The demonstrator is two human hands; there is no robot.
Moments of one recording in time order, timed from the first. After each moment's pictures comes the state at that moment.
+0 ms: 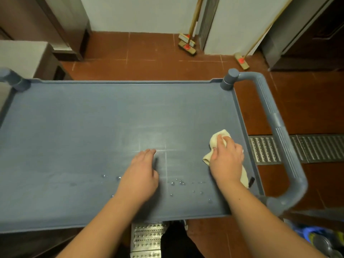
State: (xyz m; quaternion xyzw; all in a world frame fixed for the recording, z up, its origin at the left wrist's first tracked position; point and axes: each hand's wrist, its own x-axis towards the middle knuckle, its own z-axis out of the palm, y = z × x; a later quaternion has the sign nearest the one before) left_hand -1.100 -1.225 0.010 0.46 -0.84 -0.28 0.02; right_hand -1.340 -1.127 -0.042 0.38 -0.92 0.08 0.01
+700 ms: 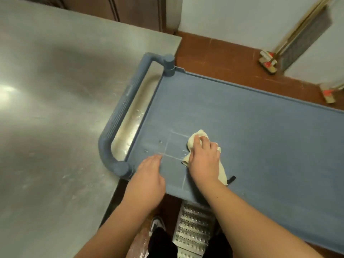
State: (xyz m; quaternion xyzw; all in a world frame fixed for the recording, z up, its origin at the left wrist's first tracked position) left_hand -0.735 -1.294 0.027 0.61 -0.73 -0.30 0.09; right_hand -0.919 -1.317 -0.053 0.58 -0.81 0.10 -0.06
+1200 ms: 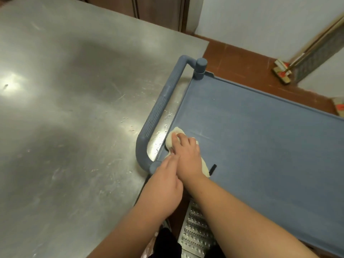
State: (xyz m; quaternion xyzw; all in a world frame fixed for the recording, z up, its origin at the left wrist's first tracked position) left_hand -0.662 -1.299 0.039 0.59 -0.70 -0.36 0.17; right_hand -0.770 -1.363 -0.047 0.70 -0.70 0.12 -0.11
